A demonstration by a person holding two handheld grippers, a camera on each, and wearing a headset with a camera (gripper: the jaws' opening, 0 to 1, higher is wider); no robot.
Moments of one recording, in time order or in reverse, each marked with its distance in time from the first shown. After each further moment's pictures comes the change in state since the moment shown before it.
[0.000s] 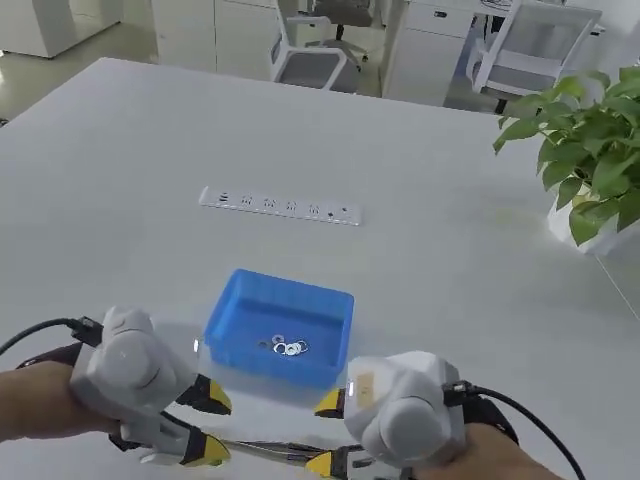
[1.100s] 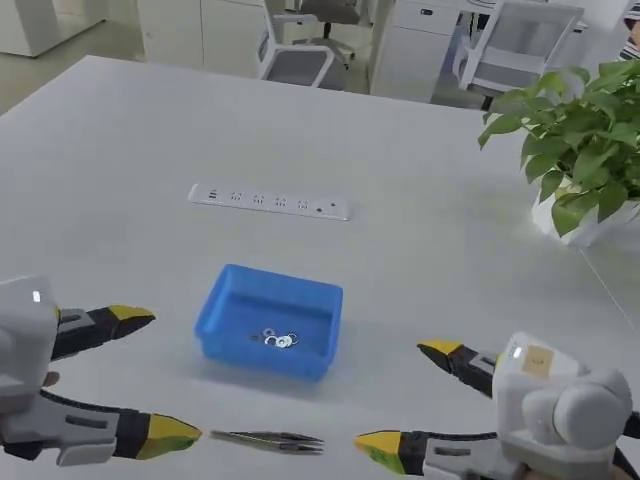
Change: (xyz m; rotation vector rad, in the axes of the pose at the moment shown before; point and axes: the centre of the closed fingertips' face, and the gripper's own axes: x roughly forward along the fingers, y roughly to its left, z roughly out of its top) left arm -0.084 0.015 0.033 -0.260 -0.358 0.292; right arm -0.093 -0.035 -0.018 0.425 -0.283 -0.322
